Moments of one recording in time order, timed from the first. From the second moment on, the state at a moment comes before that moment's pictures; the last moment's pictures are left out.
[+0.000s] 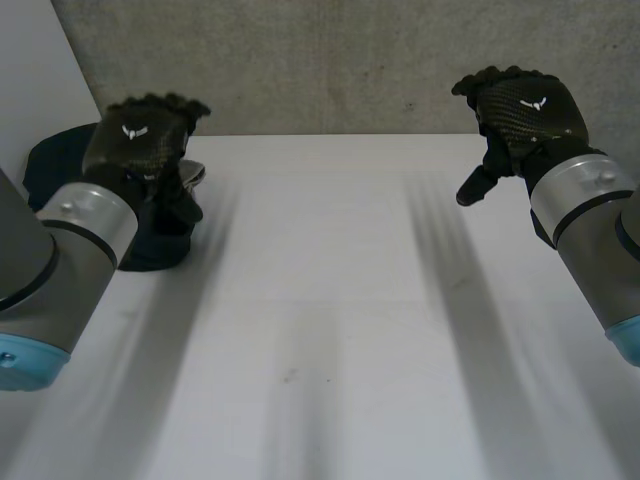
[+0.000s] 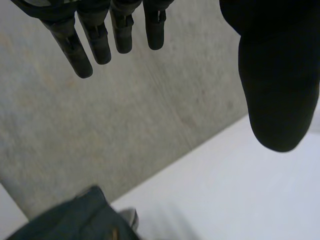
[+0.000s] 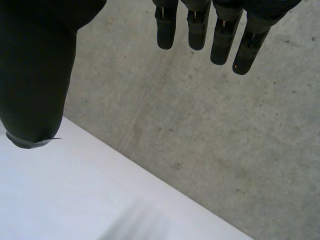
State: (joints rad) left arm 4.32 -1.74 -1.55 3.30 -1.58 3.35; right arm 1.97 -1.37 1.43 -0.10 1.55 2.98; left_hand 0.21 0.21 0.21 0.20 0.05; right_hand 0.20 0.22 0.22 0.24 0.06
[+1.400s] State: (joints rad) left arm 4.07 -1.94 -1.47 3.31 -1.43 3.20; right arm 1.91 -1.34 1.47 -0.10 1.51 2.88; left_hand 0.19 0.20 0.21 0.20 0.04; right_hand 0.20 0.22 0.22 0.24 0.06
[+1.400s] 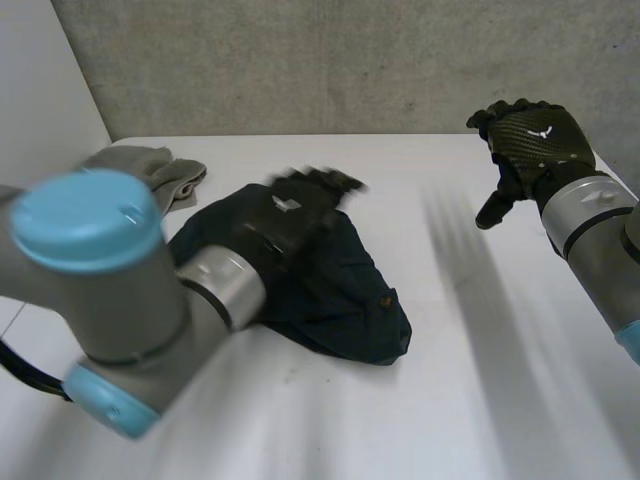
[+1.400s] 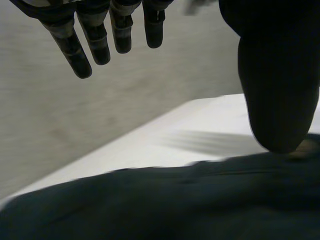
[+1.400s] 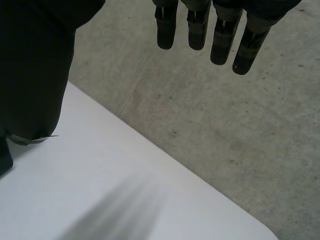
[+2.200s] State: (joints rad) left arm 4.60 -2.29 -1.27 3.18 -1.30 3.50; right arm 2.22 -0.89 0.93 0.31 1.55 2.80; left_hand 0.31 0.29 0.29 0.29 0.12; right_hand 0.20 0.22 0.22 0.24 0.06
